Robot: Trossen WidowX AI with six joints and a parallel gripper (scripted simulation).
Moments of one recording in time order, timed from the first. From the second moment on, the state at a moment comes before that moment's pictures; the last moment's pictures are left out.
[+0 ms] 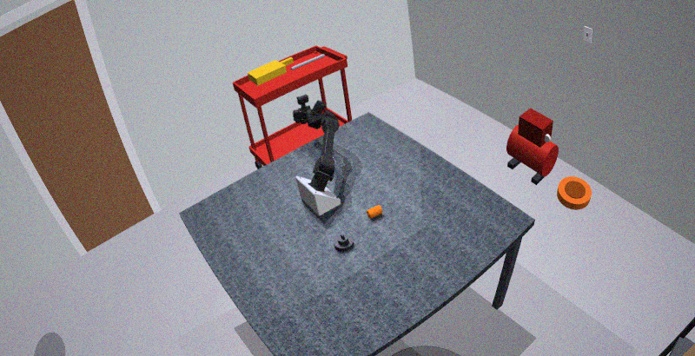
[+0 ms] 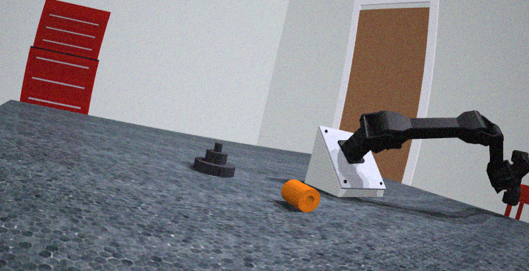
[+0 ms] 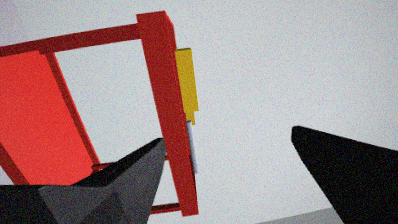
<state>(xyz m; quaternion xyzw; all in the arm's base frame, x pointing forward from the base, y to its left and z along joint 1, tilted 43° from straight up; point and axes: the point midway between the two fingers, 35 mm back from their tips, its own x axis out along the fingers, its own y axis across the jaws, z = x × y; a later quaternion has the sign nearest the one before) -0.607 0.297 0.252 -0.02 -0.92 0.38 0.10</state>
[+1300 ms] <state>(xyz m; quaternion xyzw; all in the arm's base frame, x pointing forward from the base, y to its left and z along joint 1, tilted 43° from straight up) -0.226 0.507 0.404 -0.12 -0.41 0.82 0.38</state>
